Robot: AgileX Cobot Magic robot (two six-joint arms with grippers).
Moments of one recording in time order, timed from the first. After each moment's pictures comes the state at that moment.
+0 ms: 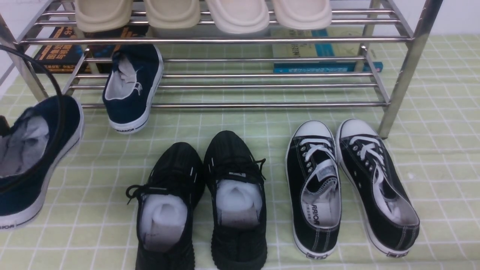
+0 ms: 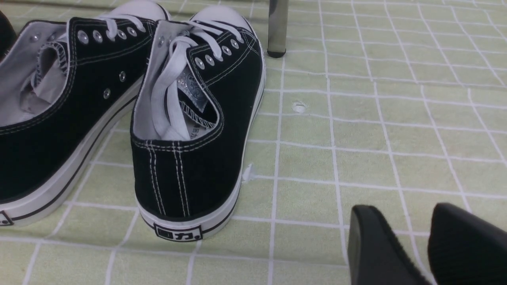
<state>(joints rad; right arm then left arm) 0.03 -0.01 0.01 0.11 0.39 -0.09 0.20 1.02 -0.86 -0.02 0.74 -0.29</state>
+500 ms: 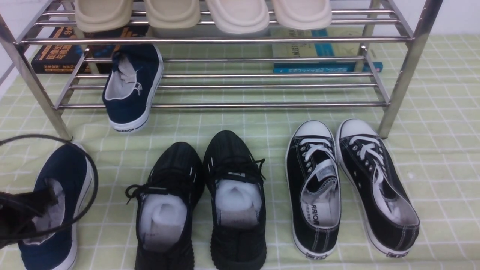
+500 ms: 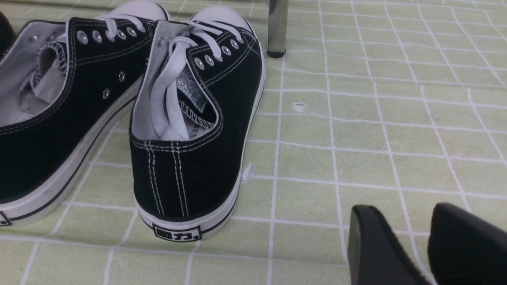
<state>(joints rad) 0.03 -0.01 0.01 0.11 0.39 -0.09 0.20 1.26 -0.59 0.00 0.49 -0.29</state>
